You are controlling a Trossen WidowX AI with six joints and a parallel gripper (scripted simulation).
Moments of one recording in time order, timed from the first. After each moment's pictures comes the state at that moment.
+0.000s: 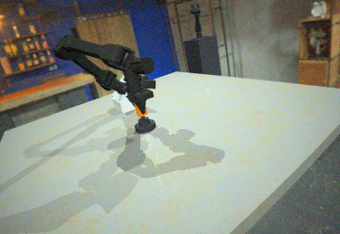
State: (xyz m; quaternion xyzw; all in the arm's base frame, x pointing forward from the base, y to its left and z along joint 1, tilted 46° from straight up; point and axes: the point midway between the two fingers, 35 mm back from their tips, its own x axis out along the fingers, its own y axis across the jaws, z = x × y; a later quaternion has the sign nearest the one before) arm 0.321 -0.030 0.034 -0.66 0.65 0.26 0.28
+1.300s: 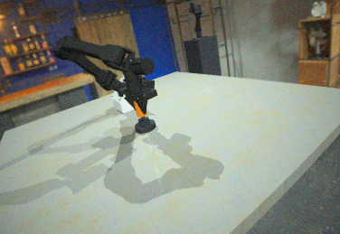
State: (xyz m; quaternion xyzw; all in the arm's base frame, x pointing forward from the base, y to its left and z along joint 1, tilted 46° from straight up) arm 0.321 -0.031 0.033 -0.69 0.61 0.33 0.21
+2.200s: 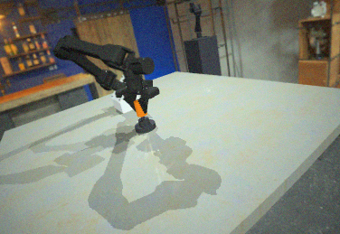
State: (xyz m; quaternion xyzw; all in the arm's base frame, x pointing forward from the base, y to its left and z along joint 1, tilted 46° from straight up) arm 0.322 -0.031 0.033 -0.71 0.58 0.39 0.13
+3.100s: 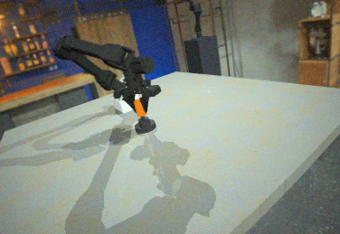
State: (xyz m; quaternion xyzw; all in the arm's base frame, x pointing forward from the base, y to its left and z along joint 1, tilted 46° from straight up) arm 0.322 -0.029 0.035 -0.72 0.54 0.44 0.07
